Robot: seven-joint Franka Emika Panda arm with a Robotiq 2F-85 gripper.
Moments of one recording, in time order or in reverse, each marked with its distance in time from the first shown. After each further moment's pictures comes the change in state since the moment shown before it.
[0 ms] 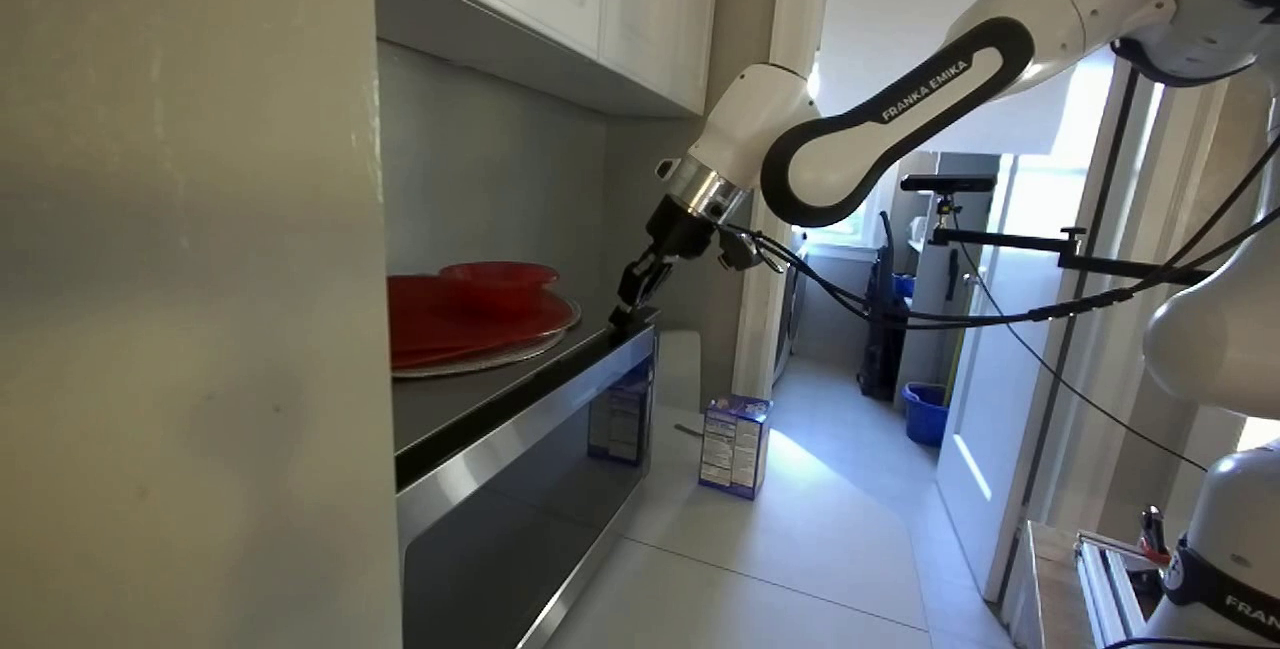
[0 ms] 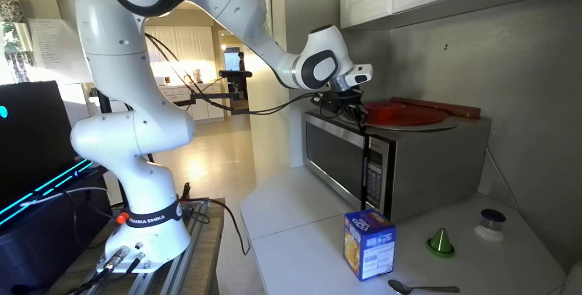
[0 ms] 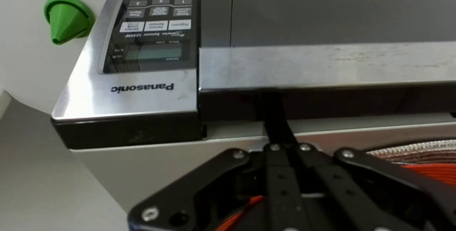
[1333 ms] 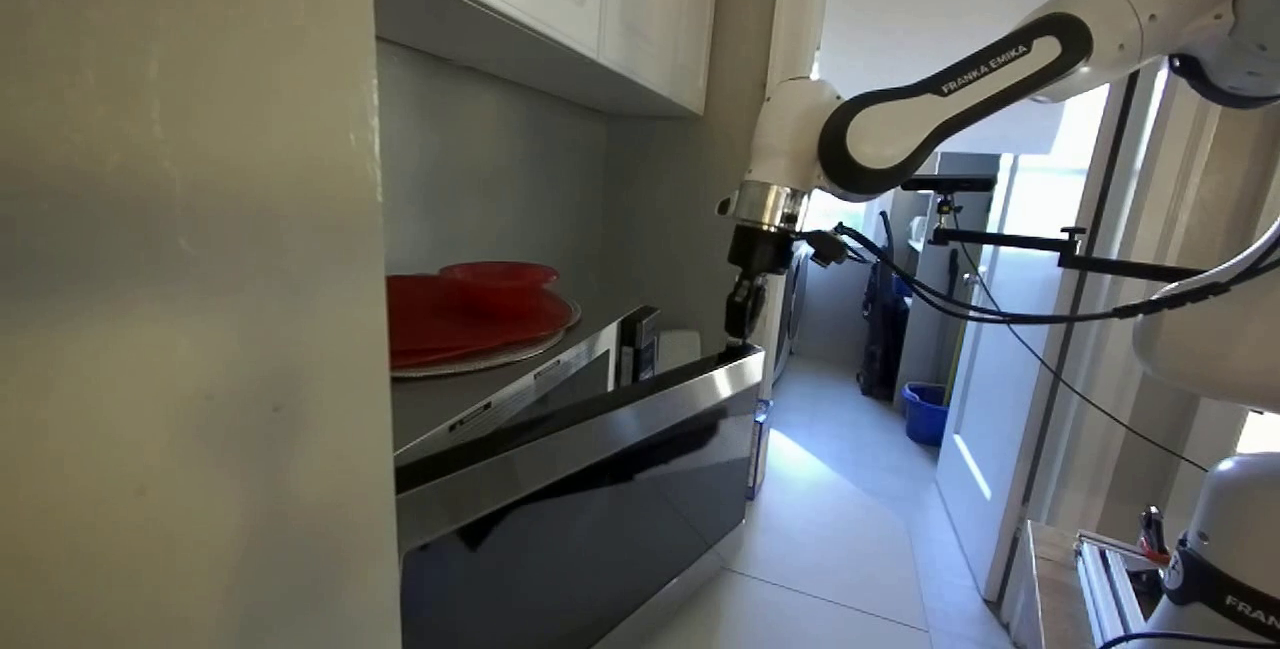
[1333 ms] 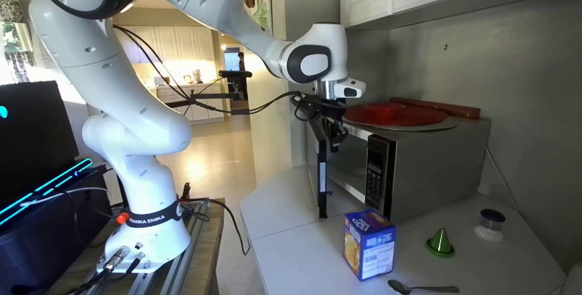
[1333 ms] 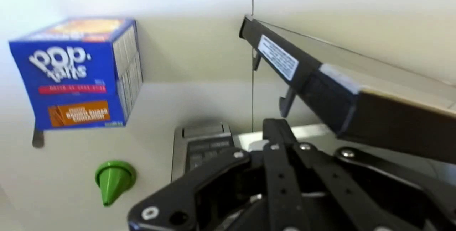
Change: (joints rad) arm -0.567 0.177 0.463 -0.121 -0.011 -0.462 -0.046
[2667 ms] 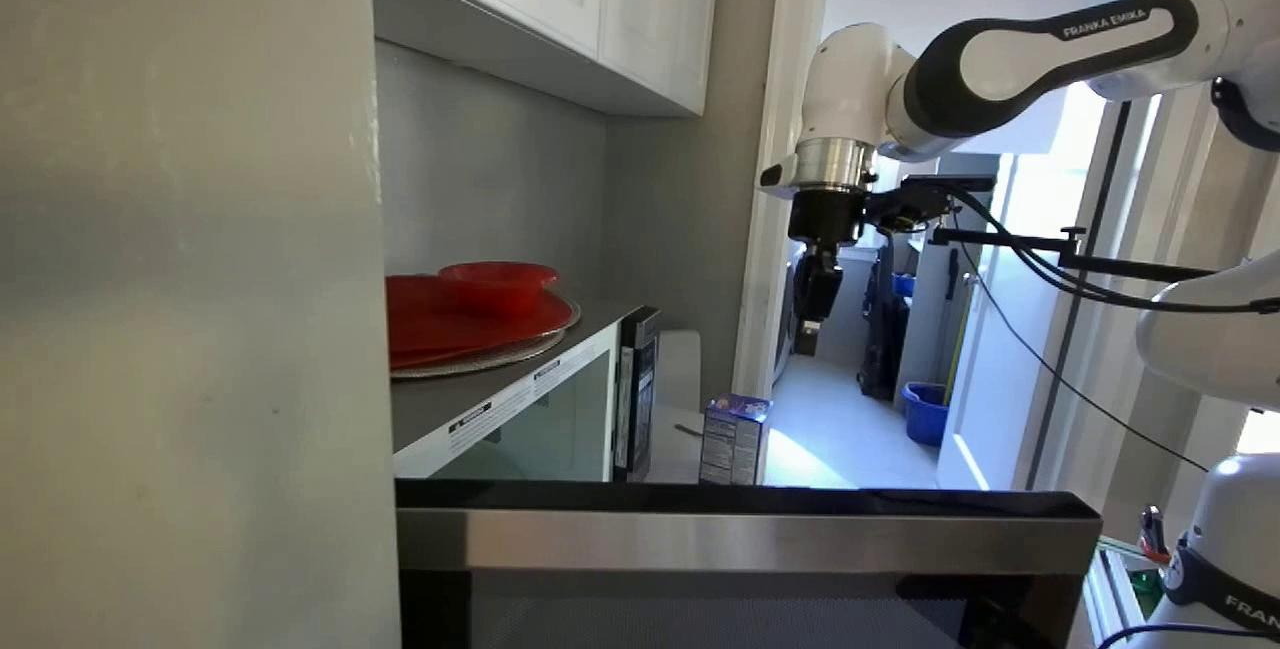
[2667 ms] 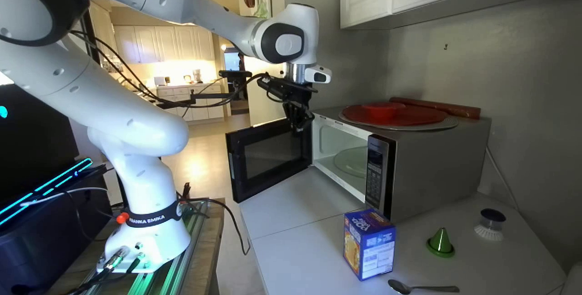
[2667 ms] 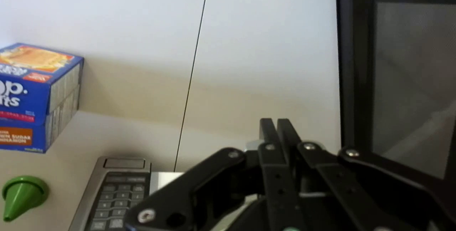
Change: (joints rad) arm -0.163 0.305 0.296 -0.119 -0.053 -0.275 -0.059
